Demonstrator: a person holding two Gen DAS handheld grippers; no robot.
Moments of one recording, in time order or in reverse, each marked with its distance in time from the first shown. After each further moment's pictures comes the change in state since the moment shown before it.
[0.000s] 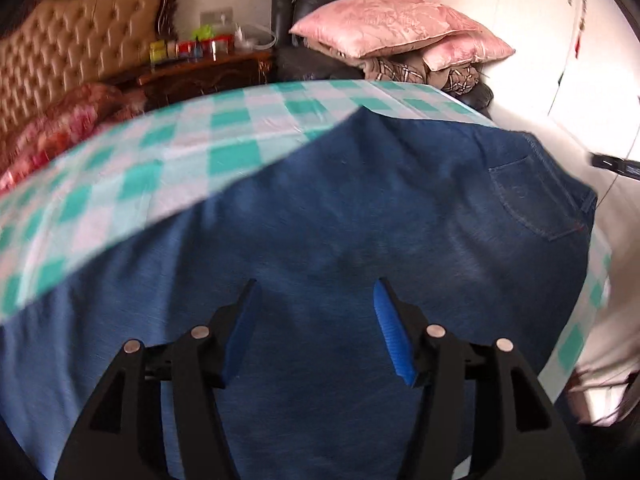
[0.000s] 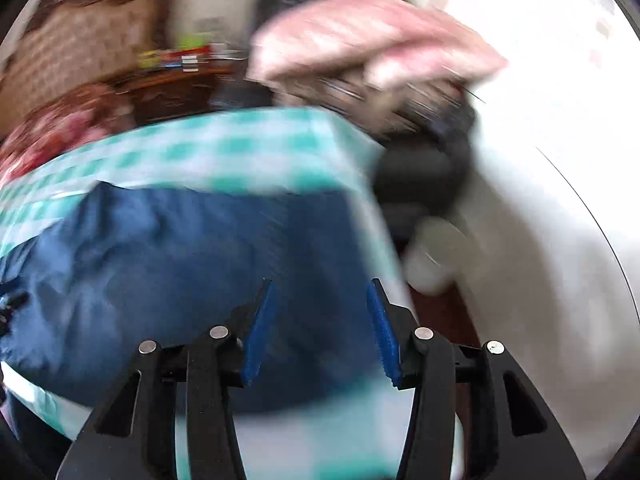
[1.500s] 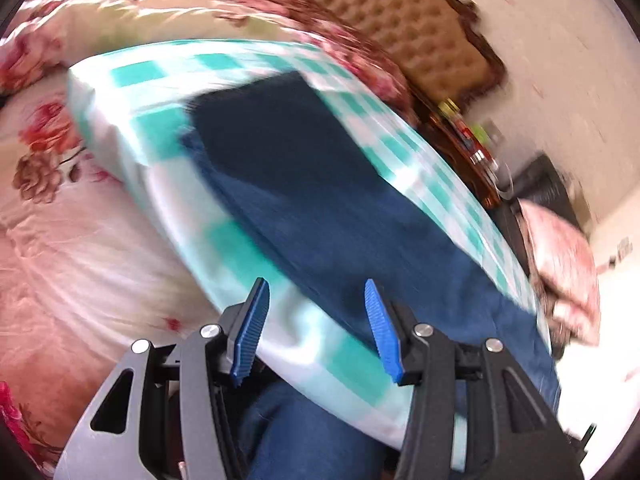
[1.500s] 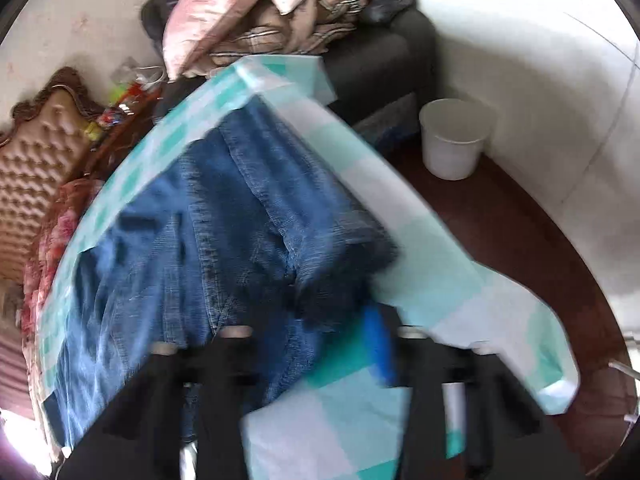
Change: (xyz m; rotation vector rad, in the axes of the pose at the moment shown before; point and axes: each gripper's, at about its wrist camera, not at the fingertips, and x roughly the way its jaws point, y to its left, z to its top) left arm -0.213 0.260 -0.229 -1.040 -0.259 0.271; right arm 0.048 -0.078 -0.081 0.594 0.178 0.116
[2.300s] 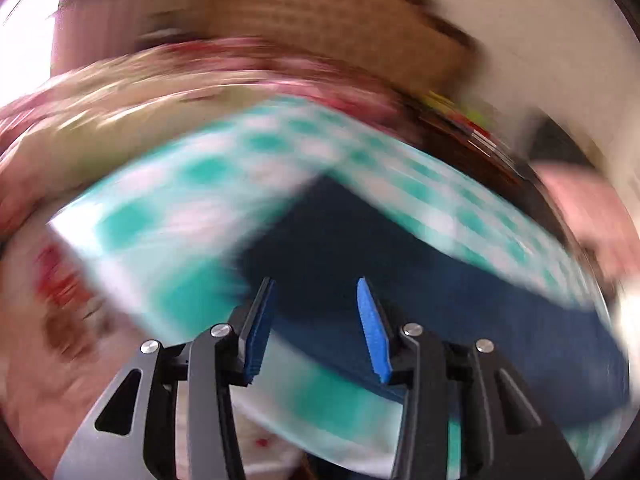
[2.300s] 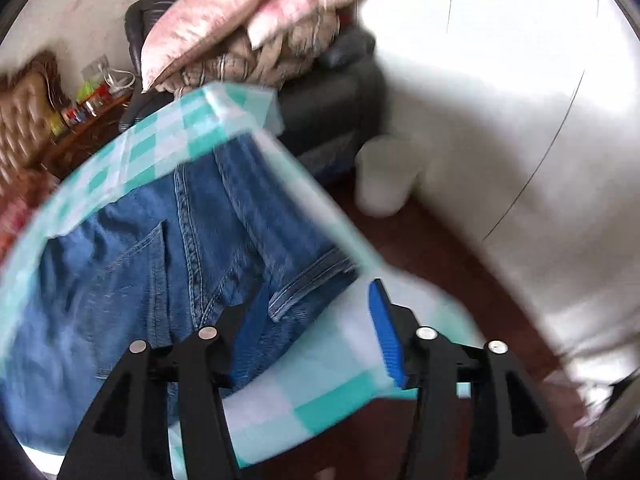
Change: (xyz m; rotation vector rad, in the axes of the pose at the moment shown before) left arm 0.018 -0.034 0.055 0.446 -0.060 0.037; right arm -0.071 0.020 -0.033 -0.136 -0.184 -0.327
